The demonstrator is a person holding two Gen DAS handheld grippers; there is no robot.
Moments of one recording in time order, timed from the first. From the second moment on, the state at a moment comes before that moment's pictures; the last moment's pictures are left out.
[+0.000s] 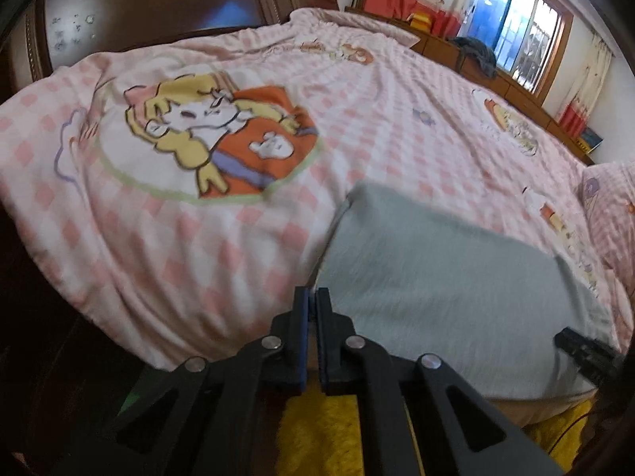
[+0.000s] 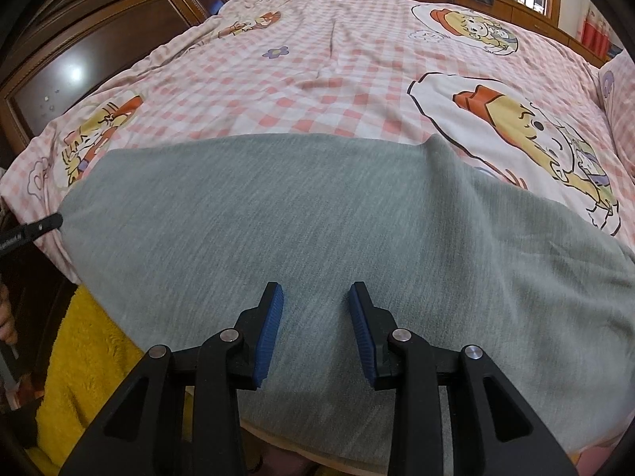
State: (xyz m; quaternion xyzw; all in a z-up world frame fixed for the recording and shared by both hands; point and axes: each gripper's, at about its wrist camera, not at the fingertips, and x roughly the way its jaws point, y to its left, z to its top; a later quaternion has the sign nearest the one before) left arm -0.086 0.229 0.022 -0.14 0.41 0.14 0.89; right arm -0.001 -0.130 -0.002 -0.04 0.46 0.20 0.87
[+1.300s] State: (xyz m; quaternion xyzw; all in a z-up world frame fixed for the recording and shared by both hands) left arm -0.009 0.163 0.038 -0.07 0.41 0.04 0.91; right arm -0.010 -0.209 0.033 -0.01 0.41 0.10 0.91
